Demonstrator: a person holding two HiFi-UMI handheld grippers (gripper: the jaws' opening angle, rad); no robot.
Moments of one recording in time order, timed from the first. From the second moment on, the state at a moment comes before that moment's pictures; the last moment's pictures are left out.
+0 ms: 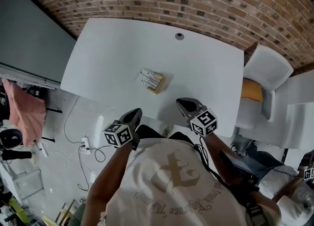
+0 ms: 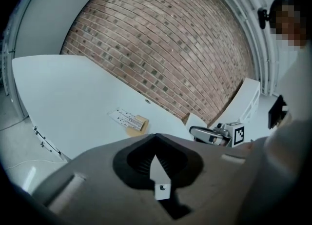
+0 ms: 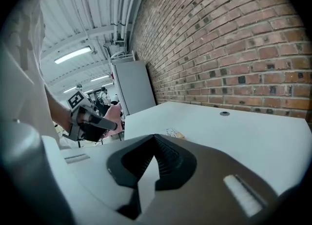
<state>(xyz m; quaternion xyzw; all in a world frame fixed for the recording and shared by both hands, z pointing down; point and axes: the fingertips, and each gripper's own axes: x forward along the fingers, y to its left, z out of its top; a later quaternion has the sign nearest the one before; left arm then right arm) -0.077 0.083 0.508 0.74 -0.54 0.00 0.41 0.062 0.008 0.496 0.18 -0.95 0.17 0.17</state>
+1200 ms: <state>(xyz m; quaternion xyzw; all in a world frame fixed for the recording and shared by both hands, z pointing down) -0.086 -0.004 0.591 0.61 -0.52 -0.06 0.59 -0.028 -0.111 0.558 0.05 -0.92 0.19 0.33</state>
